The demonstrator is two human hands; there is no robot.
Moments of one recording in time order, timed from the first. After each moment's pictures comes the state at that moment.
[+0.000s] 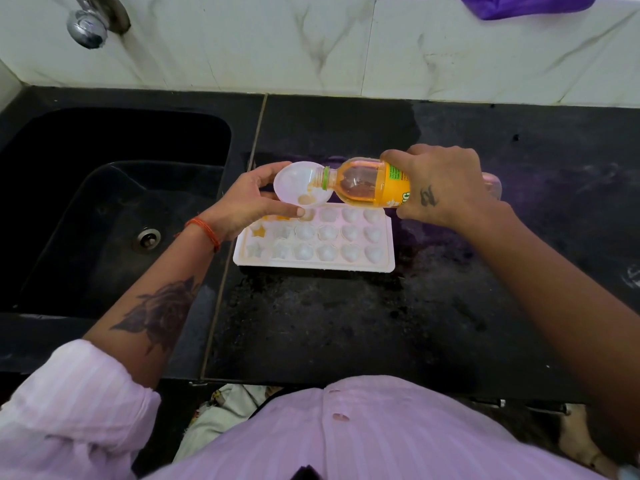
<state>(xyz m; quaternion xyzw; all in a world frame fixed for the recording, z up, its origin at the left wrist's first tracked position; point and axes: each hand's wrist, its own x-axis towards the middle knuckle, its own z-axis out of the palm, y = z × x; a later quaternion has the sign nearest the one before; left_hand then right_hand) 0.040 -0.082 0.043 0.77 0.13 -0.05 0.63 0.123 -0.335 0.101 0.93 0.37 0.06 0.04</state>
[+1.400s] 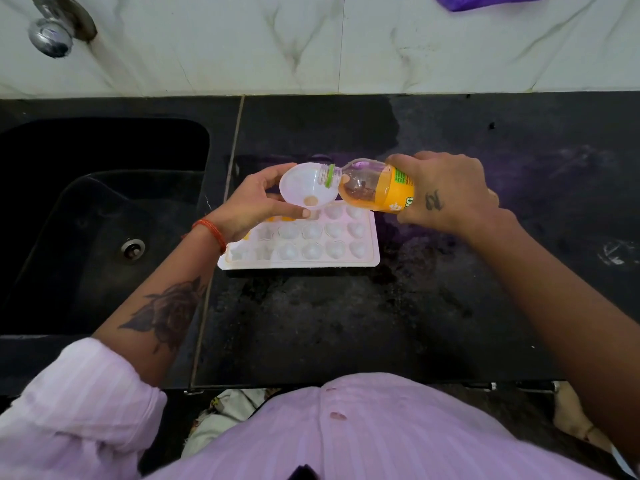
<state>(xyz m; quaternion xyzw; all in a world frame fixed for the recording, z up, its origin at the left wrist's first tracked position) 0.055 -0.105 0.037 0.76 0.11 -0.08 0.63 0.115 -0.364 0.093 0.95 0.31 0.04 0.01</state>
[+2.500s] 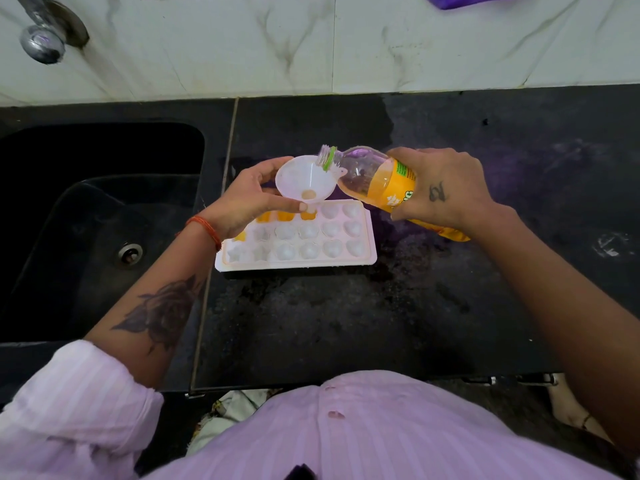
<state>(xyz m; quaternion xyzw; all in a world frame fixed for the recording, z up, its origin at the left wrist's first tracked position) 0.057 -0.106 0.046 0.77 0.10 -0.07 0.63 0.115 -0.369 0.094 0.96 0.28 0.02 -0.07</state>
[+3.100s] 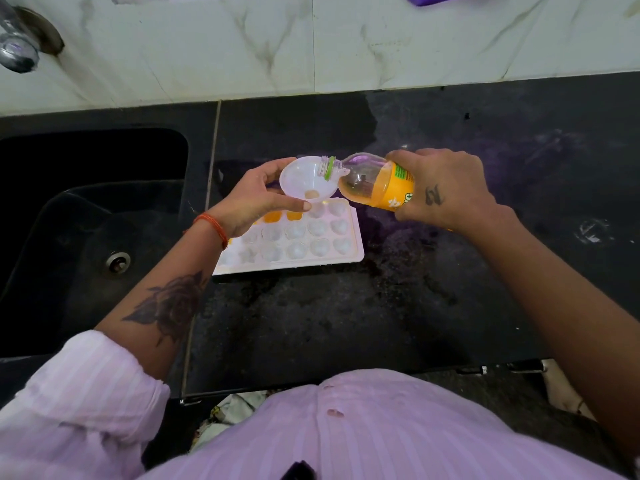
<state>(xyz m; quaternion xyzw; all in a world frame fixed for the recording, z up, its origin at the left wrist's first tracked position) 0.070 -0.129 0.044 0.78 0.10 -0.09 0.61 0.112 -0.390 0.091 0.96 0.26 0.03 -0.02</state>
